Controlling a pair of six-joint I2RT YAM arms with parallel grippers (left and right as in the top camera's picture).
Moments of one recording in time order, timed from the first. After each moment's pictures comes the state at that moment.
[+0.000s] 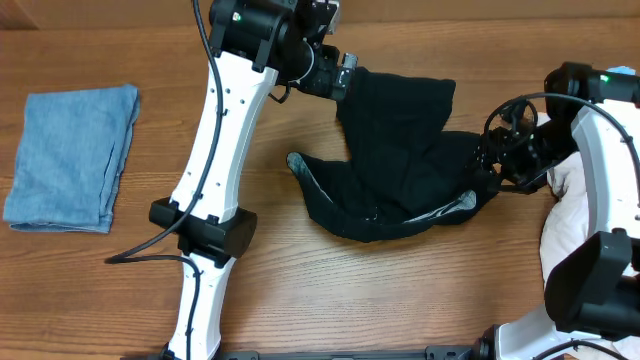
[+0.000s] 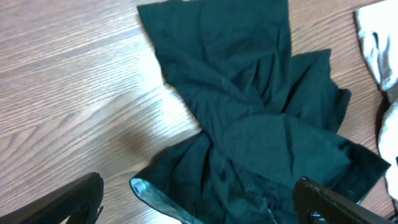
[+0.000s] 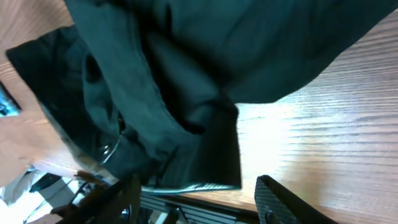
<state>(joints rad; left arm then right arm) -0.41 2.33 2.86 -1.66 0.21 -0.14 -0.19 1.78 1.59 -1.55 -0.44 0.02</state>
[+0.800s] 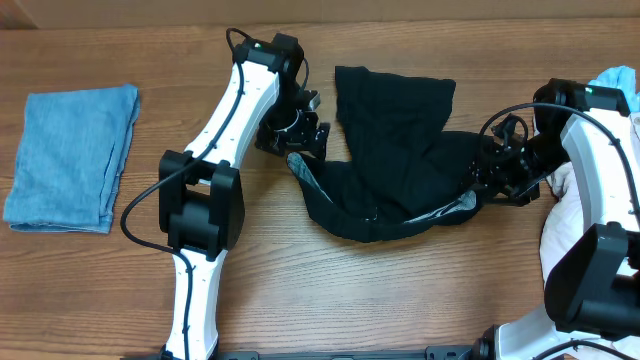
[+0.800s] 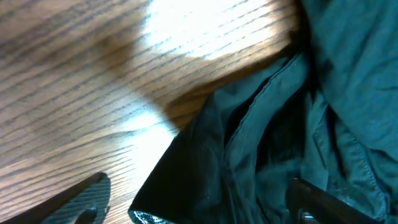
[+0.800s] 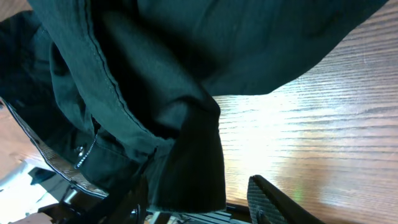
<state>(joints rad) -0.32 2.34 2.11 -1.44 0.32 -0.04 -0.19 1.78 1.48 -1.50 -0.43 0.02</state>
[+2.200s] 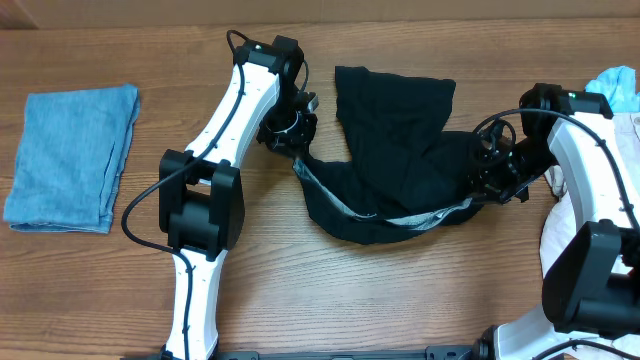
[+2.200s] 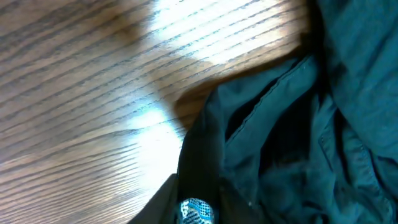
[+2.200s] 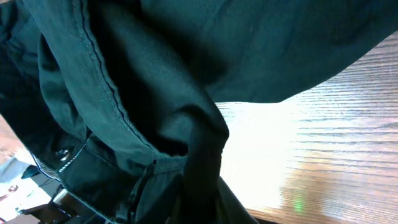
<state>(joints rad) -0.32 2.34 2.10 -1.43 0.31 -0.07 -0.15 1.78 1.43 -1.44 -0.43 0.02</state>
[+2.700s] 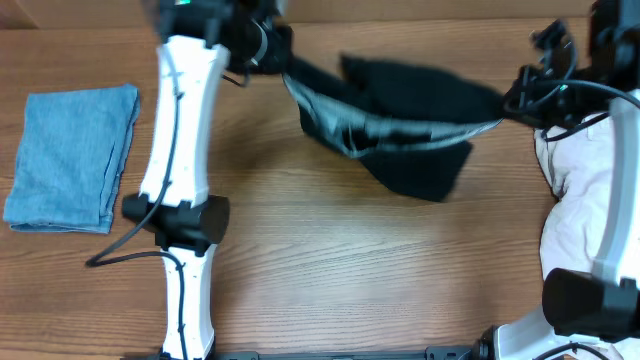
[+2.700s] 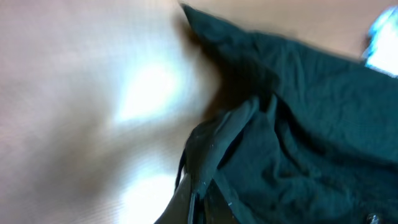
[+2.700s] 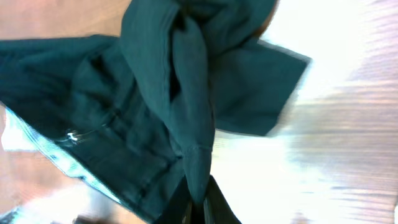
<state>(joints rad) -0.21 2.34 2.89 -1.61 0.35 -0.17 -0.15 1.76 2.17 -1.63 -0.43 0.07</state>
